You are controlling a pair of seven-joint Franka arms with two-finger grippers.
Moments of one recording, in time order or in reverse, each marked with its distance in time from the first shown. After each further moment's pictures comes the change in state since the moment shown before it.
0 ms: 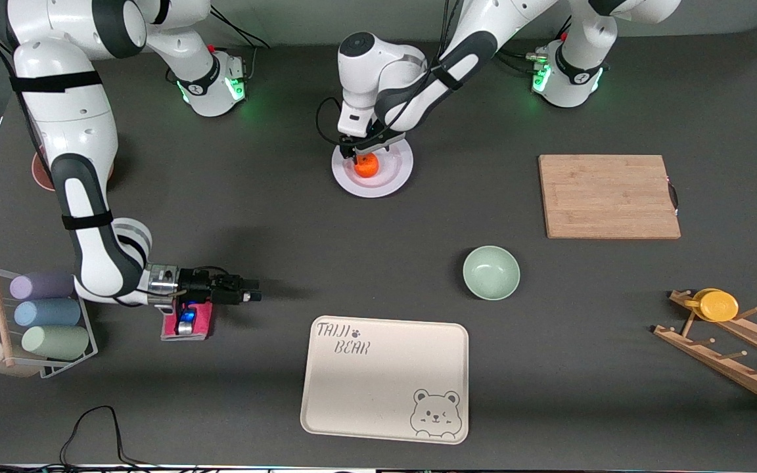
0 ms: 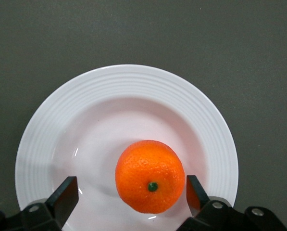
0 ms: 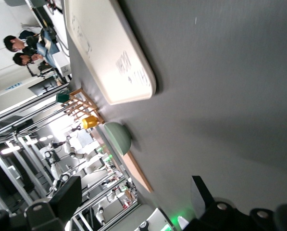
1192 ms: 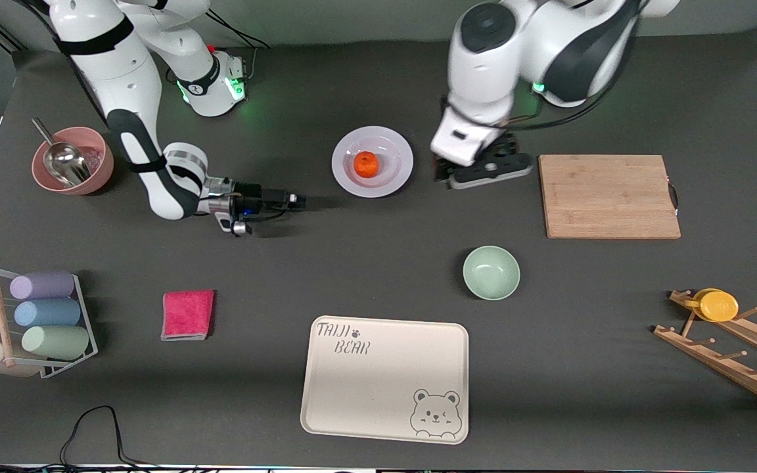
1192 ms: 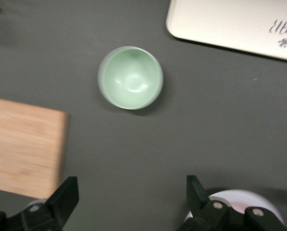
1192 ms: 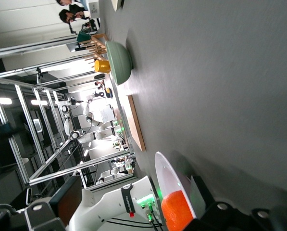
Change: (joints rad) left arm 0.199 -0.589 0.389 0.104 -0.580 -0.507 1.330; right arm 0.247 -0.236 0.006 -0.671 0.439 -0.018 -0.735
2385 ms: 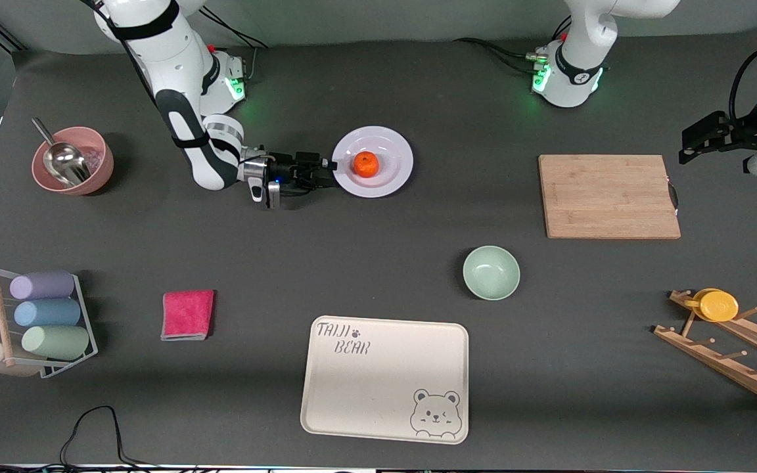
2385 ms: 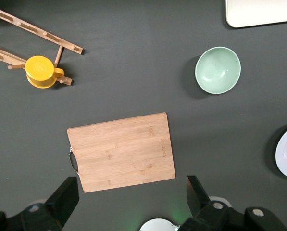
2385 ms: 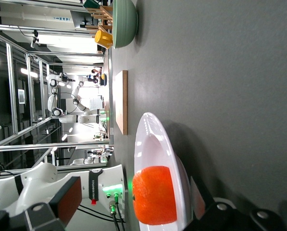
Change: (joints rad) left arm -0.020 -0.037 0.609 0.289 -0.134 -0.382 0.895; right arm 0.246 -0.010 -0.003 -0.124 0.268 0.037 -0.361
